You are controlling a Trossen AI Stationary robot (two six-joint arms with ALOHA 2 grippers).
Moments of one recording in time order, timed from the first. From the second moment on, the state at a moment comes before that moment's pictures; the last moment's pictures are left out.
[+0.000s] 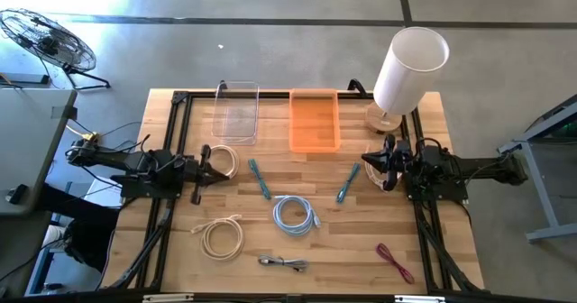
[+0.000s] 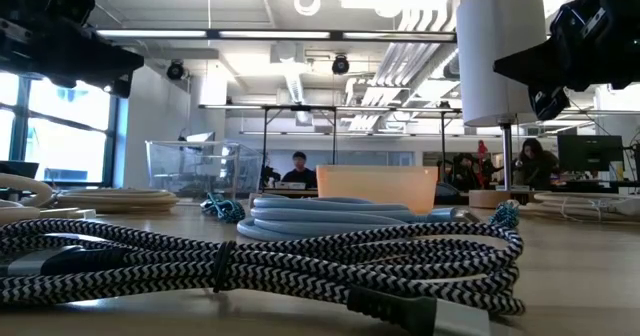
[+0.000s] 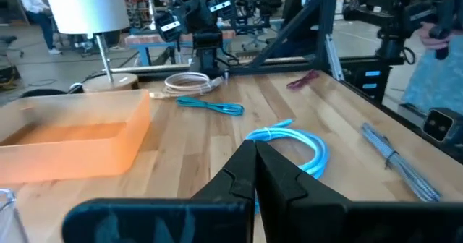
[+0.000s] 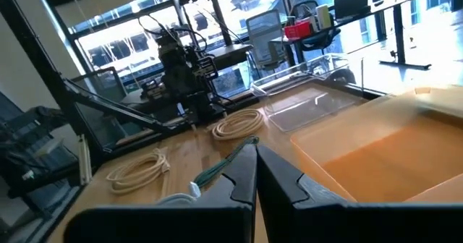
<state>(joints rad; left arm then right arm) -0.21 0.08 0.03 0.01 -0.14 0.02 0.01 0.07 0.01 0.09 0.20 0.34</state>
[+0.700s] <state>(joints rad) -0.21 0.08 0.03 0.07 -0.36 0.13 0.01 0.38 0.75 -0.59 0.24 0.14</state>
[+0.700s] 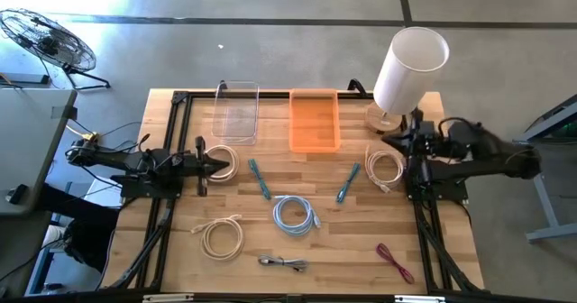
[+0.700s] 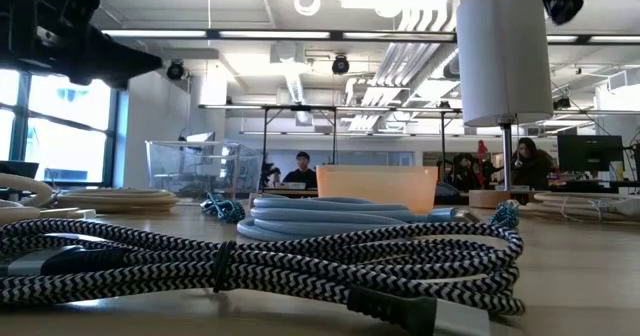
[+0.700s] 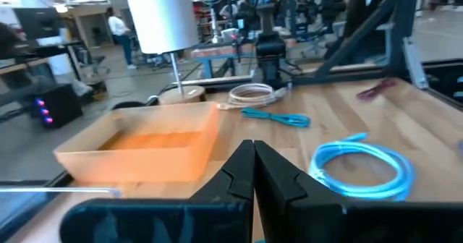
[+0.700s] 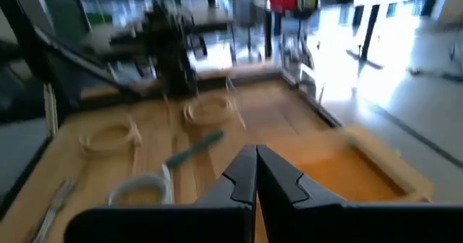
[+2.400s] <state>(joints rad) -0.21 0.08 0.03 0.07 -0.27 0.02 0.01 1.09 0.47 -0.83 0.02 0.52</state>
